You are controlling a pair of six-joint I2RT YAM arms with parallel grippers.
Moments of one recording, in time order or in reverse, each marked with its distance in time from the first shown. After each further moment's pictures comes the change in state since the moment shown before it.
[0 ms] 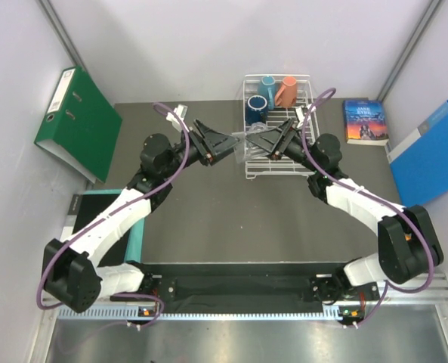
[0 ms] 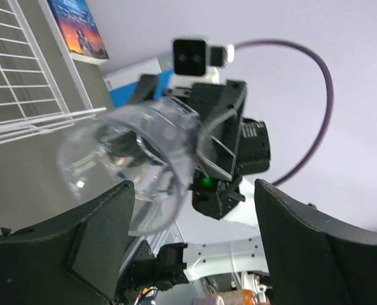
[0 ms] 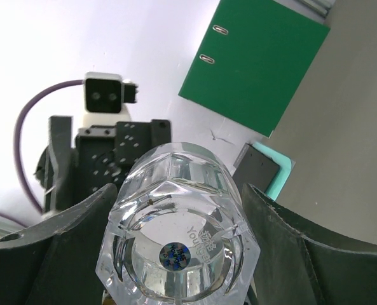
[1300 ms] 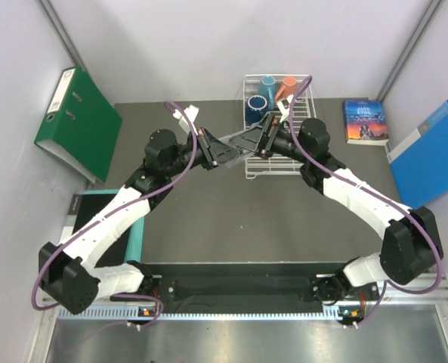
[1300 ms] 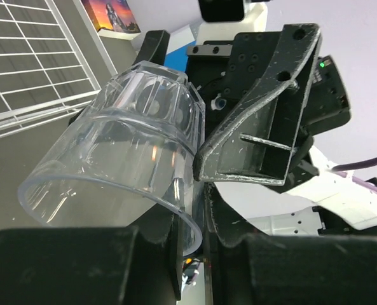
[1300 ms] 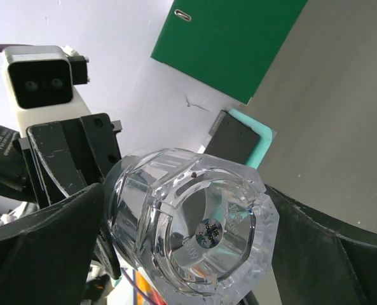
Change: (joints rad) left arm -0.066 -0.012 0.086 -0.246 -0.013 0.235; right arm 0.100 0.016 0.198 -0.386 0.002 -0.198
